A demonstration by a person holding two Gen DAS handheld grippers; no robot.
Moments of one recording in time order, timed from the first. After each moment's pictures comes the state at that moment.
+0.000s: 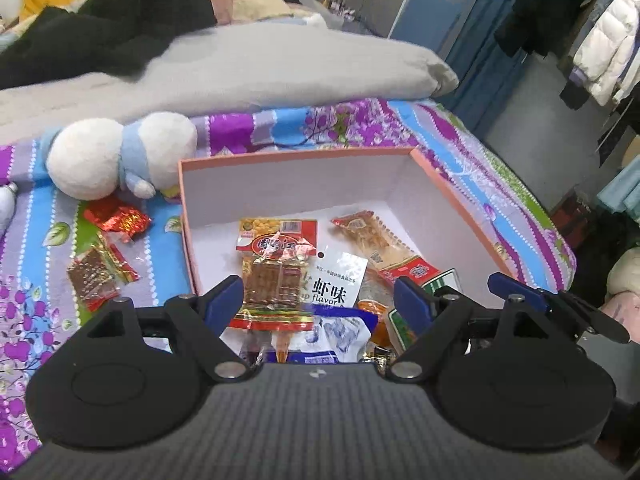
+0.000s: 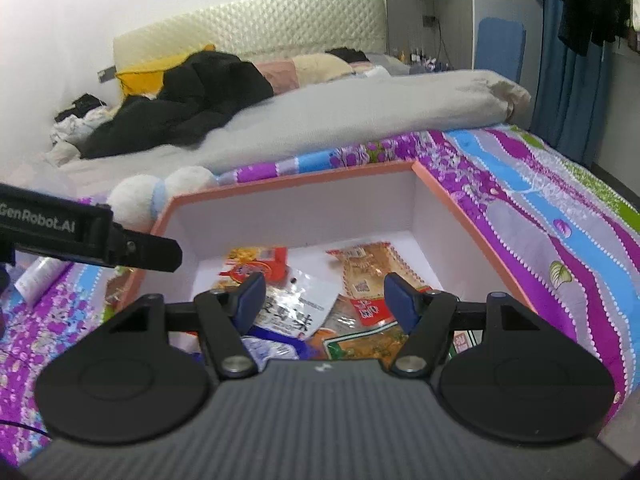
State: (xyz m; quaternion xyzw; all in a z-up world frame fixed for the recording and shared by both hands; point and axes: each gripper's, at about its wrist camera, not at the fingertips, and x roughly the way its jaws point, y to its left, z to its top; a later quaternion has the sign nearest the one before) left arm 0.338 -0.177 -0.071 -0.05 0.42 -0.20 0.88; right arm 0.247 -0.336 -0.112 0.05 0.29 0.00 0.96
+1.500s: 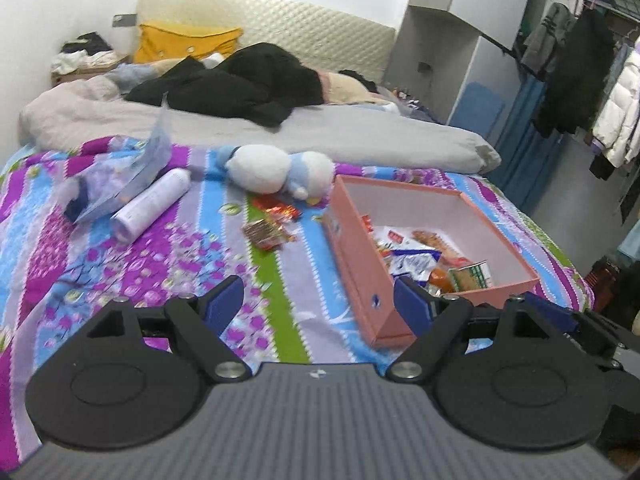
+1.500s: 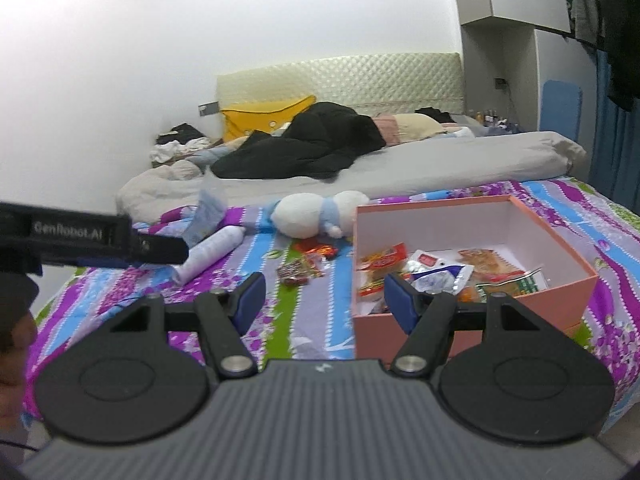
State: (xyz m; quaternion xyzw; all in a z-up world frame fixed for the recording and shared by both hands) left arm 0.064 0.011 -0.020 -0.09 0.31 -0.09 0.94; right arm 0.062 -0.201 -0.074 0.04 0.21 0.10 0.97
